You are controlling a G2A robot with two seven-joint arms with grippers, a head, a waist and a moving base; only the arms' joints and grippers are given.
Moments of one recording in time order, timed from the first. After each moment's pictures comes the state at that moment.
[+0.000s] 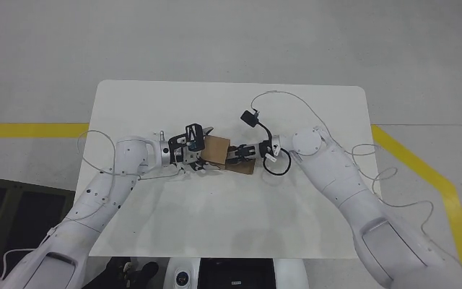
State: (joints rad) left arm 0.86 -1.03 -0.96 -1.25 1.53 -0.92 0.28; right arm -0.59 -1.36 0.76 -0.83 0.15 -0.40 1.10
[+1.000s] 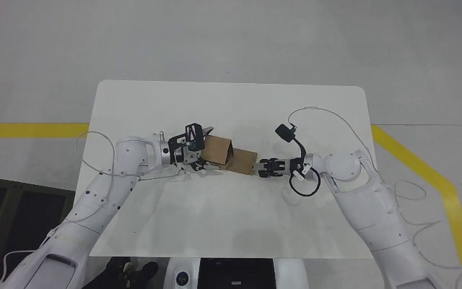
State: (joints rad) left arm 0.88 -1.03 -0.97 -1.27 1.52 -0.92 0.26; right arm -0.99 -1.16 1.12 -1.40 -0.09 -0.02 1.11
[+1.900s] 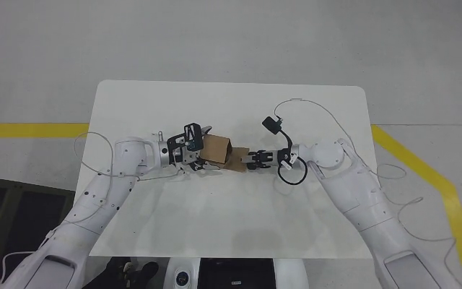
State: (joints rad) left arm 0.89 -1.03 -0.98 -1.28 1.53 -0.92 0.26; right arm -0.83 -1.21 0.97 -1.21 0.01 -0.13 1.08
